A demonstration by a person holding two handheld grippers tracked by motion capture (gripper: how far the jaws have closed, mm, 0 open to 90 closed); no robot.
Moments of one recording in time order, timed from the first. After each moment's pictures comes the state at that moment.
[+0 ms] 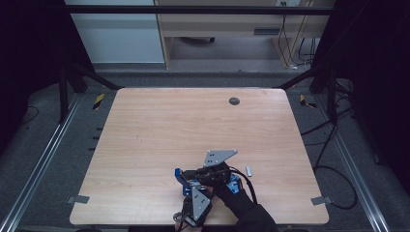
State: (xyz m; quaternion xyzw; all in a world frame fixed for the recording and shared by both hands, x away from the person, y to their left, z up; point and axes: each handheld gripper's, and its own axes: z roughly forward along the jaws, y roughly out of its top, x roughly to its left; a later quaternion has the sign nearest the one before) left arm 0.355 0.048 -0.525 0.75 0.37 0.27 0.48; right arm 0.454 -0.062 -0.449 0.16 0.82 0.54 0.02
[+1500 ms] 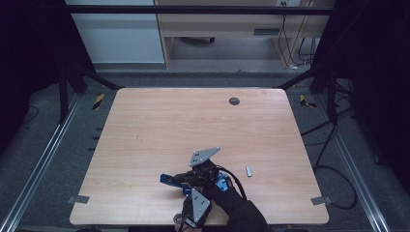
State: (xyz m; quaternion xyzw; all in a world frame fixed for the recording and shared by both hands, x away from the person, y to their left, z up) left arm 0.353 0.048 -0.527 0.74 0.37 0.27 0.49; right arm 0.466 -0.028 -0.463 0.16 0.85 0.50 -0.03
